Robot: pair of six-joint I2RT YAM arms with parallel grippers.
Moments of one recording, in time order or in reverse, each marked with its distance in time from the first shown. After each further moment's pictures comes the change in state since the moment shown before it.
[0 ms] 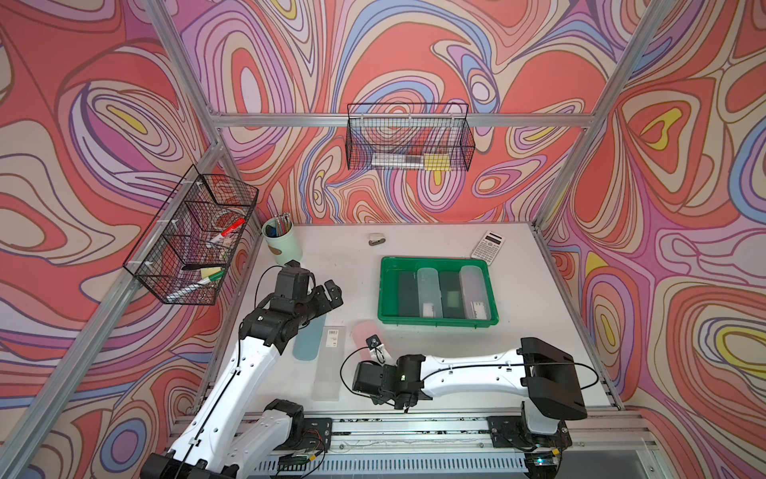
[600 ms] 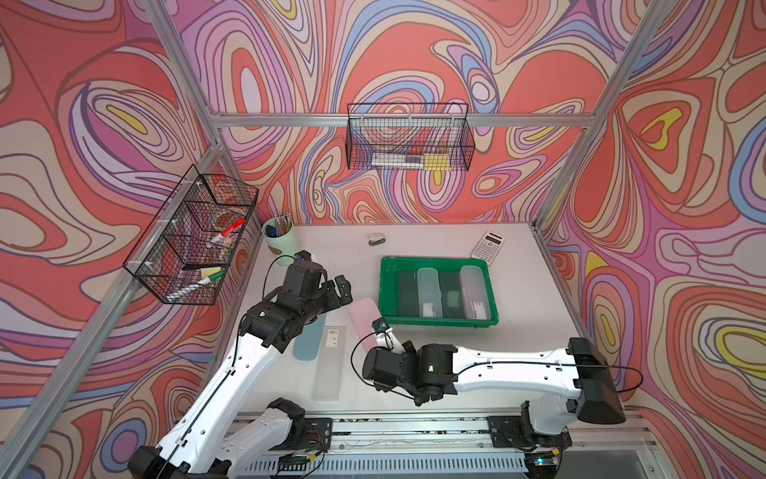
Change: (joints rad) left arm -0.178 0.039 0.156 -0.076 -0.117 0.000; right arm -0.035 -0.192 0.048 -0.044 0.090 -0.061
